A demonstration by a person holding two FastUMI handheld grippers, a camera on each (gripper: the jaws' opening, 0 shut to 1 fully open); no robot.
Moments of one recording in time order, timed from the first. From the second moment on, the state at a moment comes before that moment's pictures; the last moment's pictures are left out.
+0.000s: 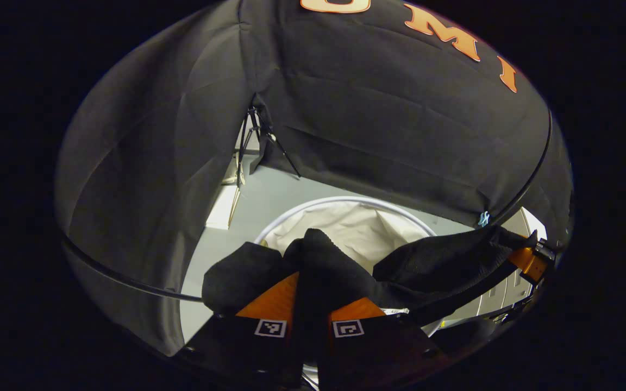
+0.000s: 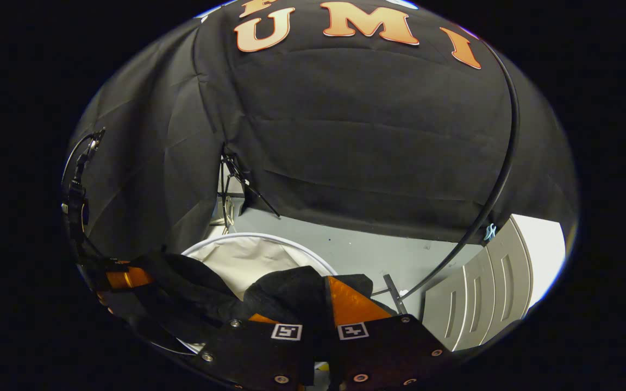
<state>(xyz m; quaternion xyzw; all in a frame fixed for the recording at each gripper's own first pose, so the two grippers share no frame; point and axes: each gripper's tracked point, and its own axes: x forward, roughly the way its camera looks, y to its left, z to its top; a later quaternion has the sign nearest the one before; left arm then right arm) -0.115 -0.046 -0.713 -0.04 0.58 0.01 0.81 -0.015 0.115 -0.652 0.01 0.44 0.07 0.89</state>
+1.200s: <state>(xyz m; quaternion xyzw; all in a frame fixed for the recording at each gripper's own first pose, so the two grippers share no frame) -0.062 -0.064 -0.566 -0.03 0.46 -0.01 0.89 -0.002 0.096 -0.540 0.07 0.39 0.06 0.91</state>
